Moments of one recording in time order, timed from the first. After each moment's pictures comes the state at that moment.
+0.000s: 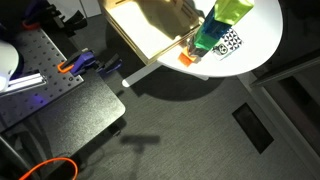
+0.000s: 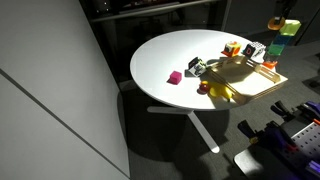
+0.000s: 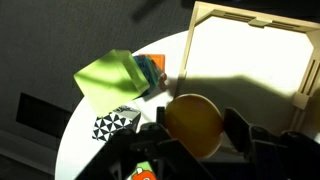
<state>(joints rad) -0.18 0.08 -0.17 -2.05 -0.17 2.06 -0.40</state>
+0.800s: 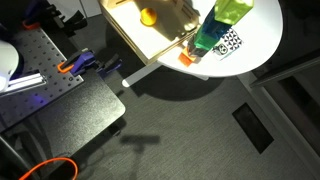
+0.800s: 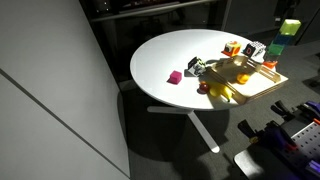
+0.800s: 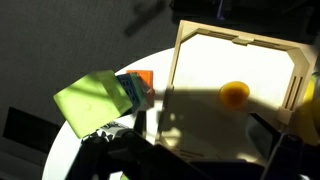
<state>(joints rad) -0.17 0.06 -0.16 -2.07 -0.17 1.98 -0.39</state>
